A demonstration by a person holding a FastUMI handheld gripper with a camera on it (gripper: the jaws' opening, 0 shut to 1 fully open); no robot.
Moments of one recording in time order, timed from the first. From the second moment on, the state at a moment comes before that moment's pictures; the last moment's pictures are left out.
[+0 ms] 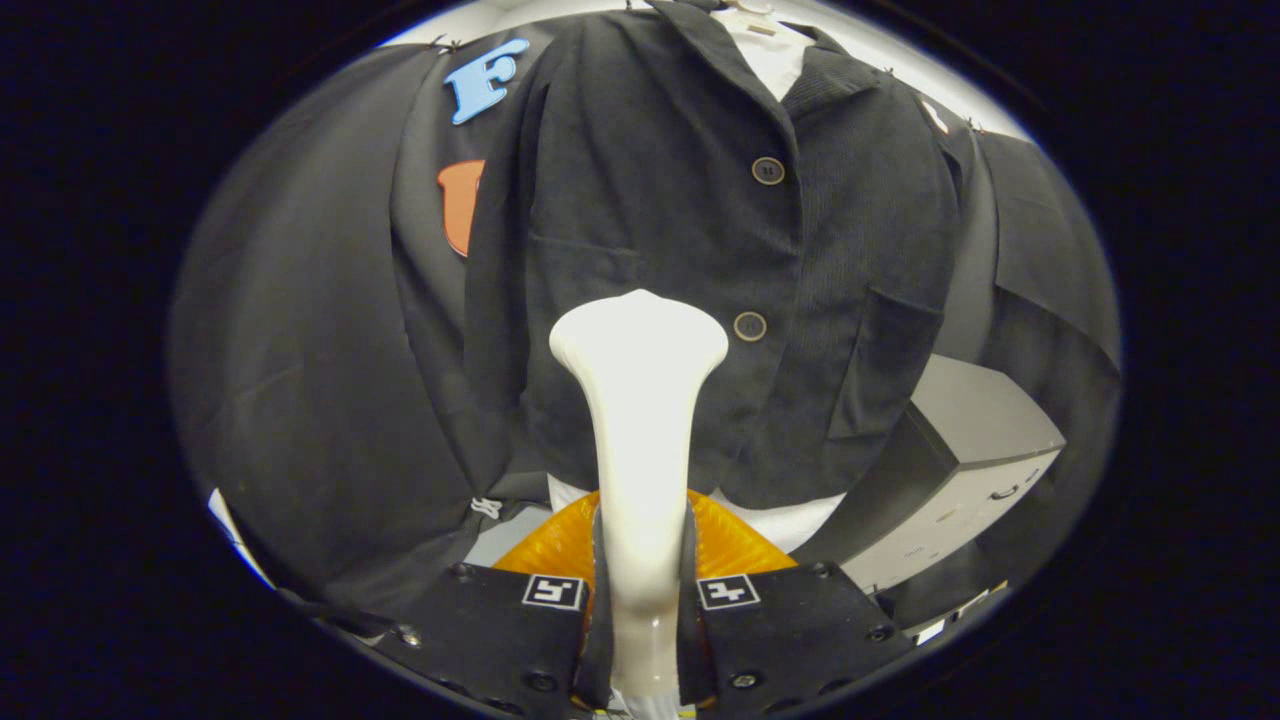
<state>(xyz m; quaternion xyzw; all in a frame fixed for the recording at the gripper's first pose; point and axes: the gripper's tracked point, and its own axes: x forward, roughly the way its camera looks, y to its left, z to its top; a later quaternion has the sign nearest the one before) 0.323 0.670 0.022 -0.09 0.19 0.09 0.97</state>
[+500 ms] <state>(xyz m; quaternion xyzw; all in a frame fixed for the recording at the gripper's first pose) 0.318 0.664 -0.042 -0.10 0.23 0.10 0.96</state>
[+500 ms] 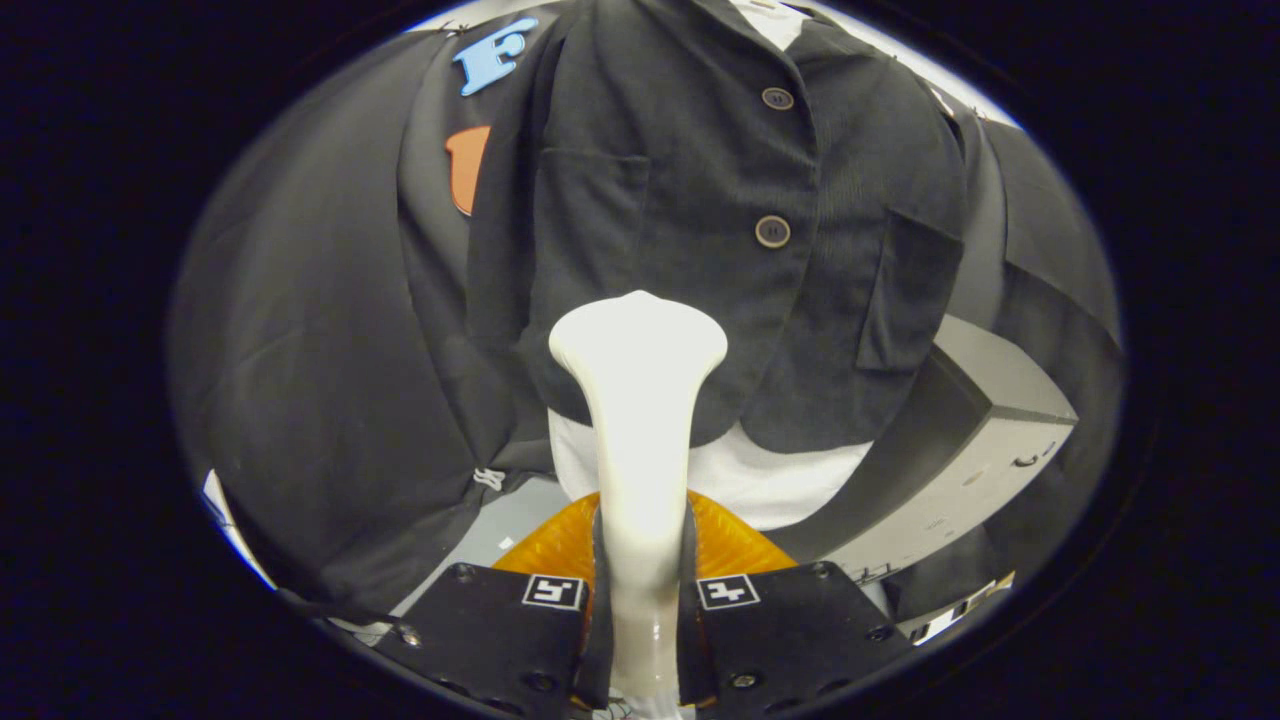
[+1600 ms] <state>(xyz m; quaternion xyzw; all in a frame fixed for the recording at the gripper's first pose) 0.258 0.584 -0.016 -0.04 0.15 0.16 0.97</state>
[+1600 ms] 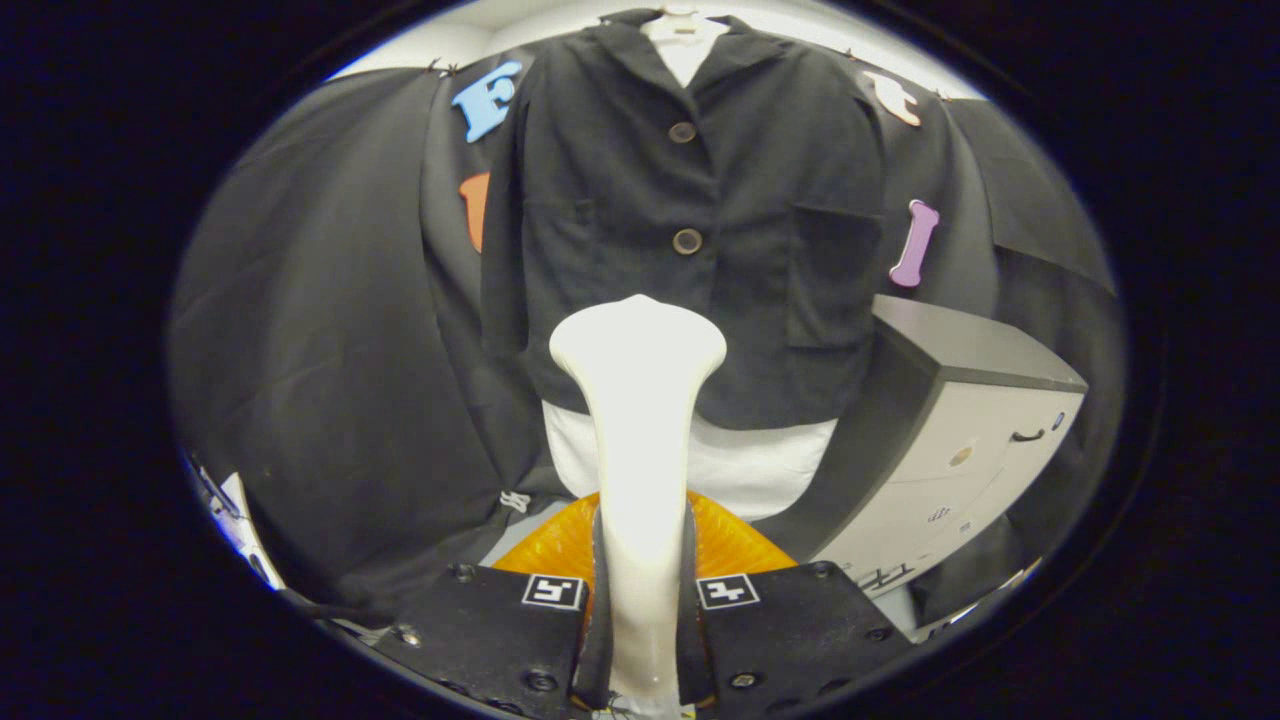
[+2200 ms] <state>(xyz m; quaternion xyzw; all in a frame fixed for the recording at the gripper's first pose) 0.182 0.334 0.010 0.01 0.07 0.12 0.99</state>
